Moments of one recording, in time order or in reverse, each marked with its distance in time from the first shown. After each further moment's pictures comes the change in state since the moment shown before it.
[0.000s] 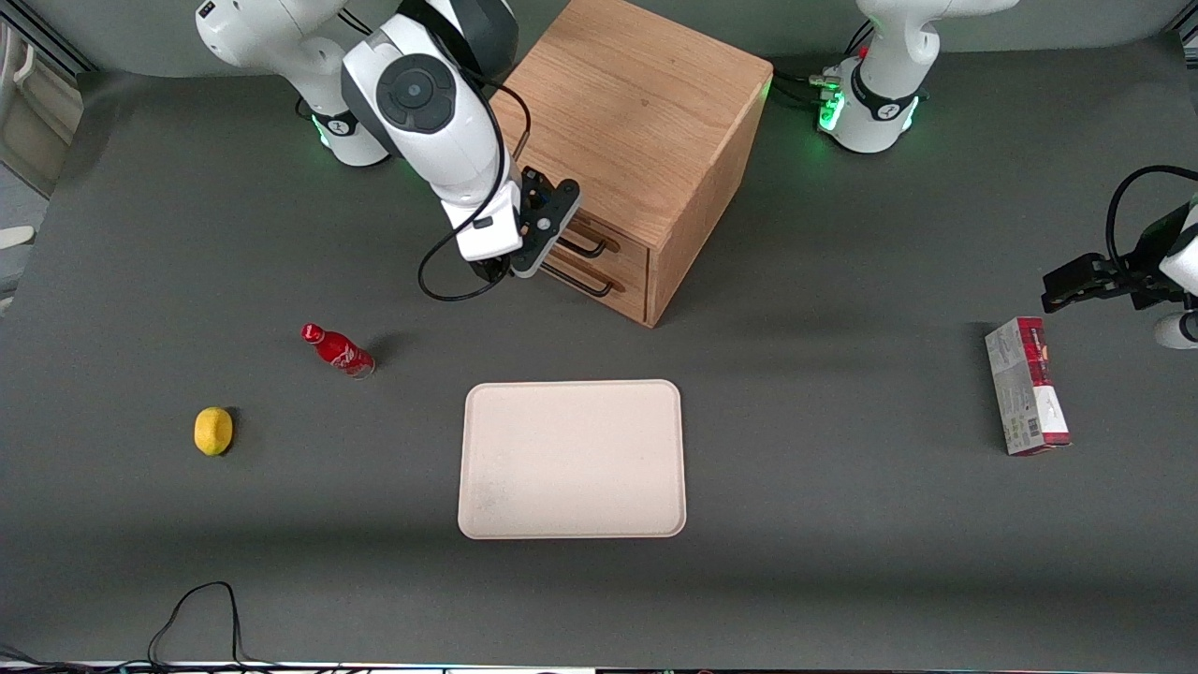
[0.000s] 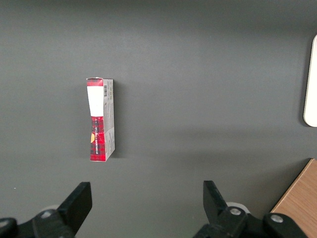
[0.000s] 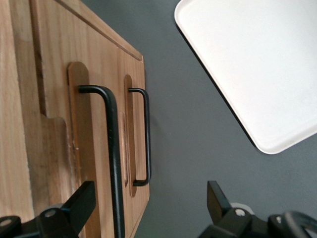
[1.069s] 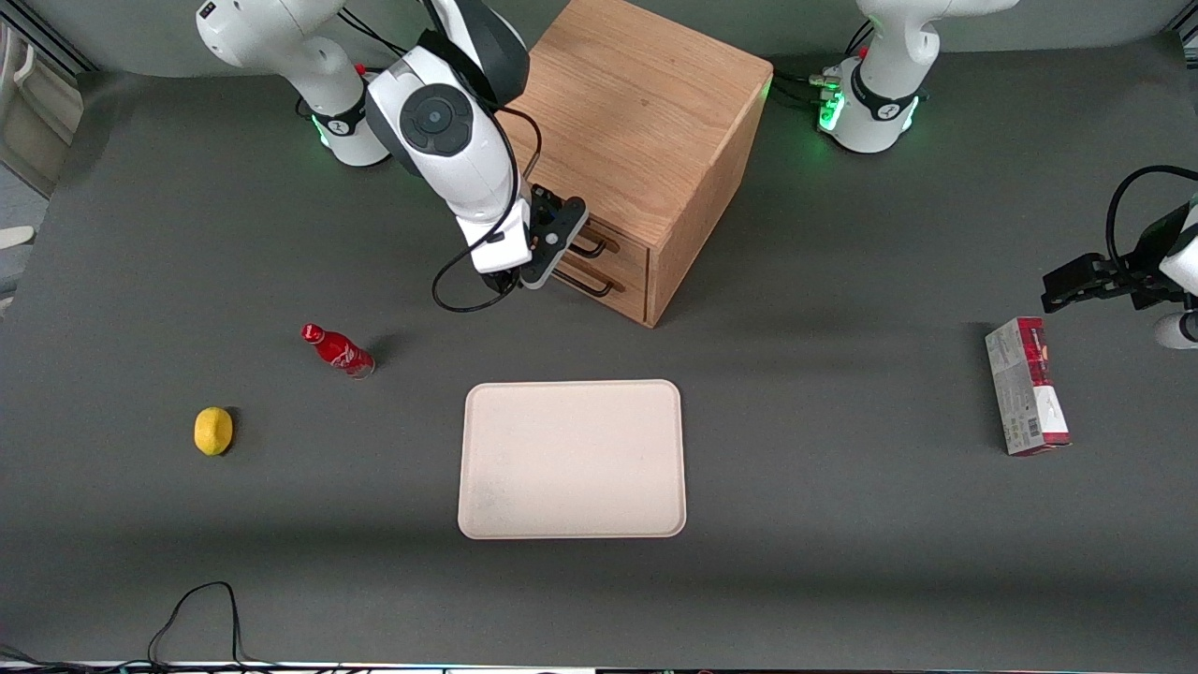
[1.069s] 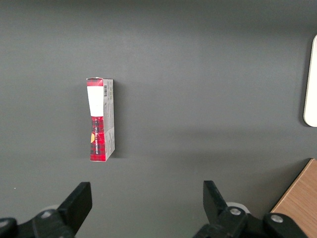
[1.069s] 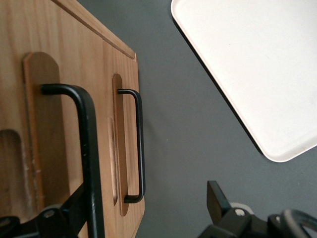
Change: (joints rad) arm 0.007 0.026 -0.007 -0.084 -0.001 0.119 0.000
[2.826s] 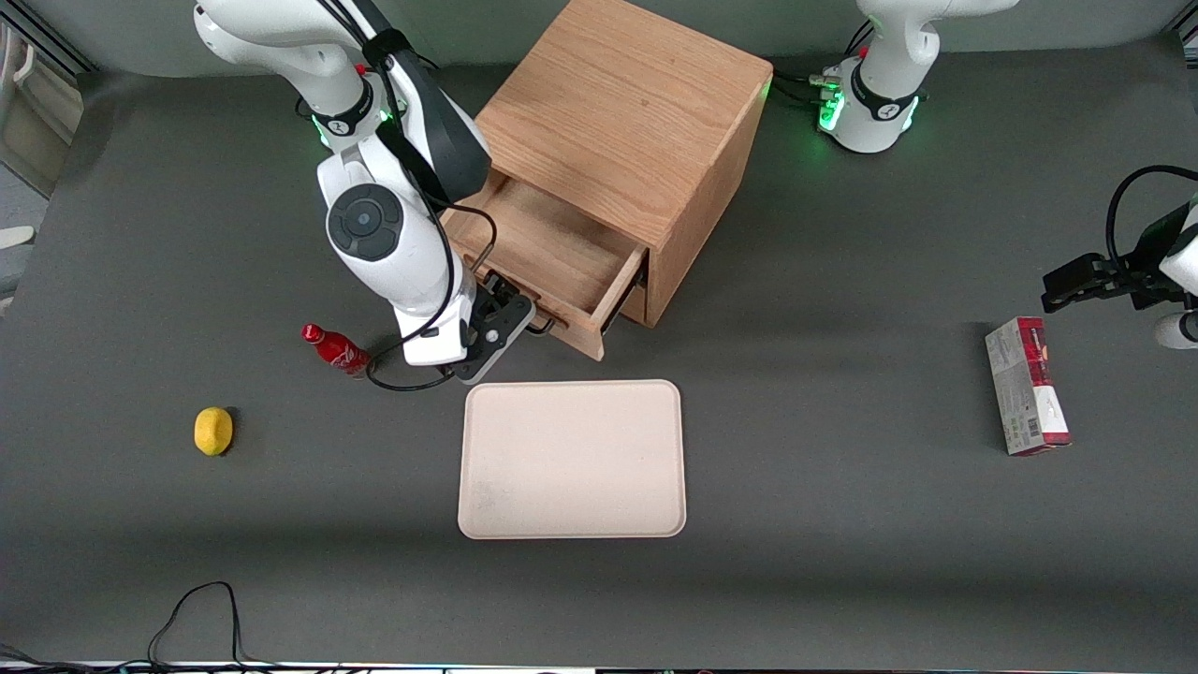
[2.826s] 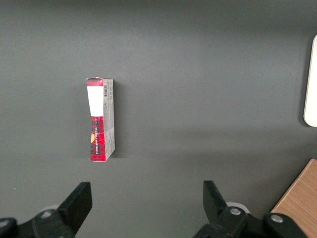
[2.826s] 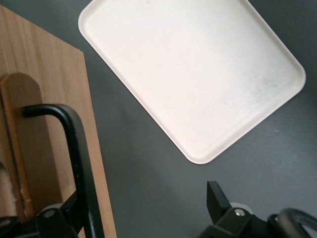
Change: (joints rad) arm -0.124 0.156 -0.074 0.201 -0.034 -0.026 -0.056
